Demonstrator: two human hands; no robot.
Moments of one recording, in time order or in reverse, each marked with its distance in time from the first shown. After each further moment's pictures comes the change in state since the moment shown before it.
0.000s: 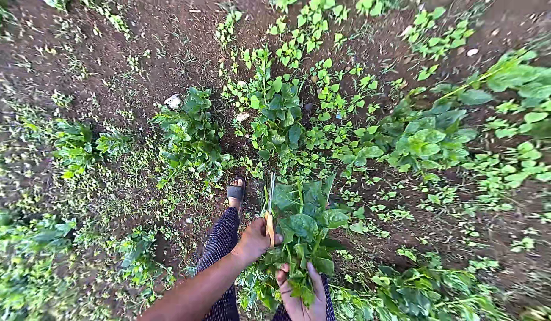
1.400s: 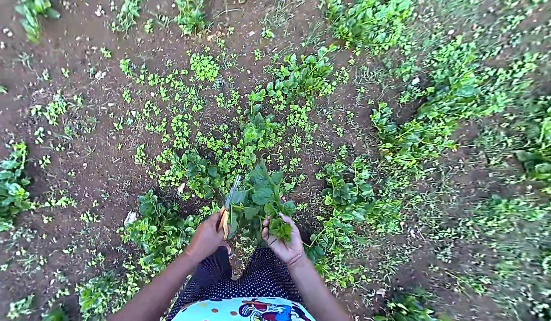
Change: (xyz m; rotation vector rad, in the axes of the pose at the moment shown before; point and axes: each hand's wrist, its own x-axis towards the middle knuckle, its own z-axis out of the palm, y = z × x) left_hand -0.196 0.093 0.079 1.252 -0.082 0.408; right_hand -0.191 -0.064 -0.010 0.495 -0.207 -0.260
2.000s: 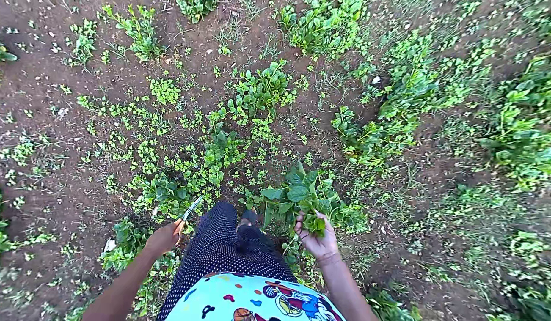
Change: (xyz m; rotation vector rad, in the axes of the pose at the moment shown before) left_hand 0.104 0.122 0.000 0.568 -0.143 -0.336; right_hand -0.053 -0.320 0.001 -0.021 0.135 -0.311
